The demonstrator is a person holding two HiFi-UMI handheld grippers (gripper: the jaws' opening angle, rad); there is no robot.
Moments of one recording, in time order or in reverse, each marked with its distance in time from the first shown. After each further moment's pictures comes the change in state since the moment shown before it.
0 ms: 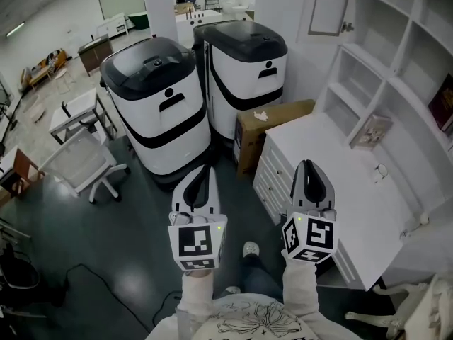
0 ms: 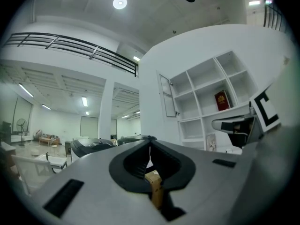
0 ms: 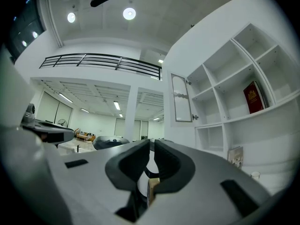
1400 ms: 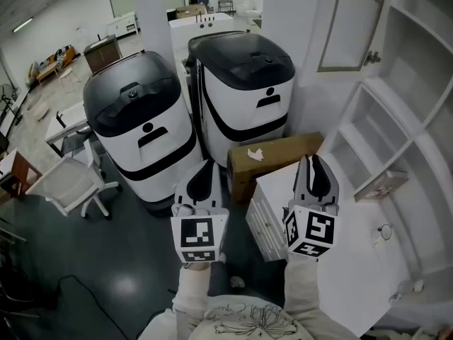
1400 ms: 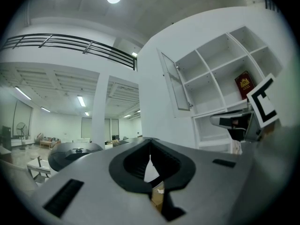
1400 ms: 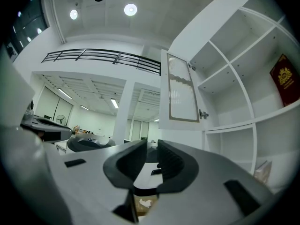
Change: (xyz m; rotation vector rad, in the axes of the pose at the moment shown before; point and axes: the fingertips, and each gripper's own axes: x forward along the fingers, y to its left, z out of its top) left arm 0.307 -0.019 -0.002 0.031 0.010 0.044; right arm 0.290 -0.133 -0.014 -0.050 -0.028 0.029
